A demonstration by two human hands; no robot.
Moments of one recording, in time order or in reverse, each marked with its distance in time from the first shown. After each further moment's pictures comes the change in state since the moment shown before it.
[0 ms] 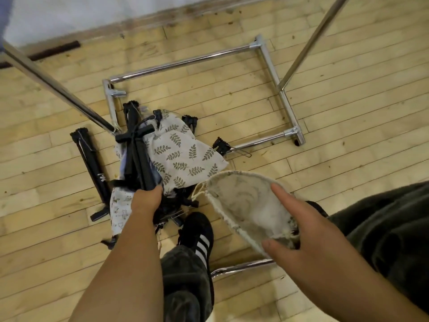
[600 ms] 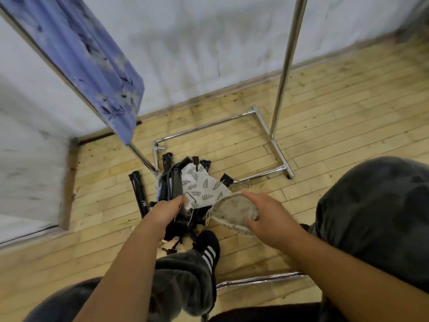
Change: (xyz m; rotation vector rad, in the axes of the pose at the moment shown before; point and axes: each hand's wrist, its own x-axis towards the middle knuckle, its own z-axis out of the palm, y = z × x) left_hand -0.265 0.030 -0.072 -0.156 -0.176 0.085; right_hand -0.035 0.041 -0.036 -0.160 0.090 -0.426
